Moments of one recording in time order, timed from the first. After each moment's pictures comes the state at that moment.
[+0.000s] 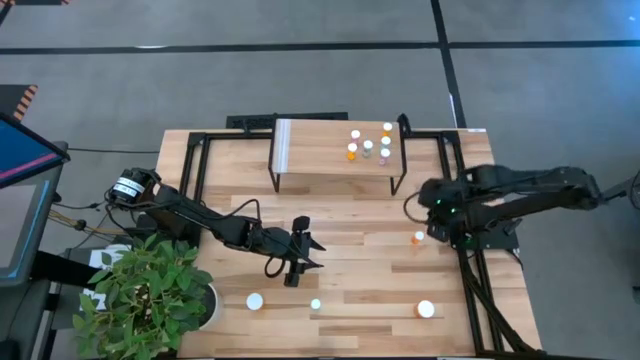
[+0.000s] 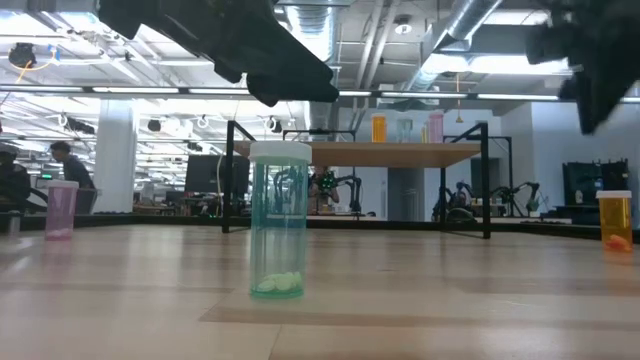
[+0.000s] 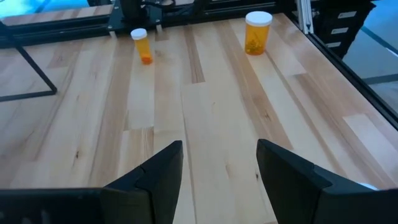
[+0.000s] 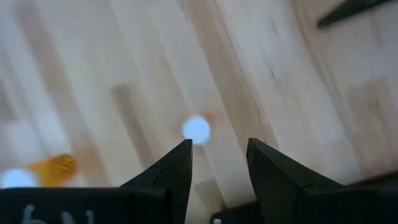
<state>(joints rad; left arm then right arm) -0.29 1.60 0.85 0.28 -0.14 -0.02 0.00 0.86 0.84 -1.22 -0.03 0.41</state>
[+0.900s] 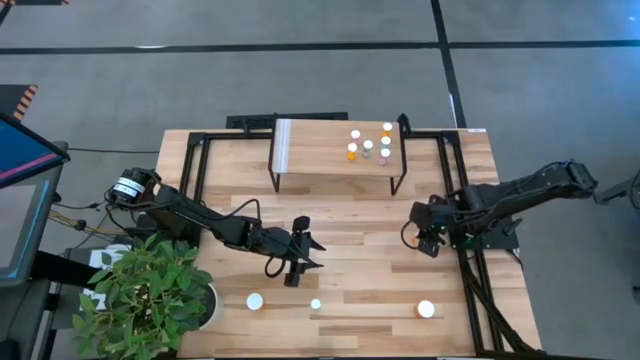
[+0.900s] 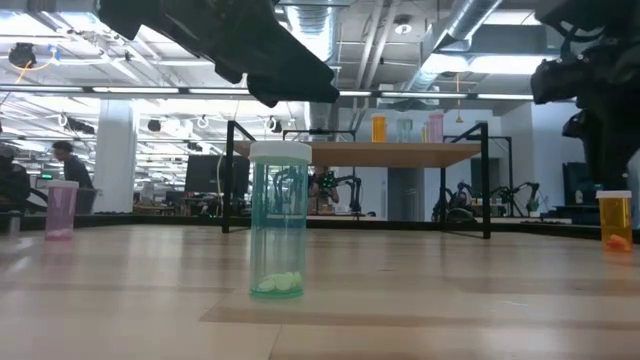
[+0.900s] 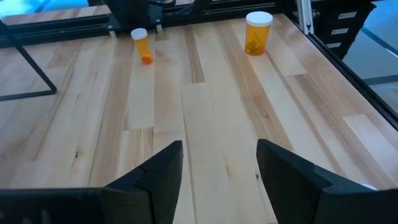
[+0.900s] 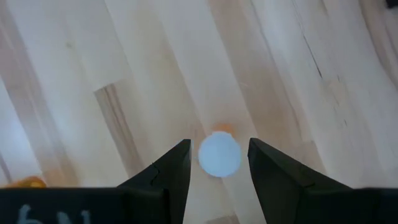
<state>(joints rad) -0.29 1.60 0.85 0.28 -0.14 -0.02 0.19 0.89 0.60 -0.93 0.03 0.58</state>
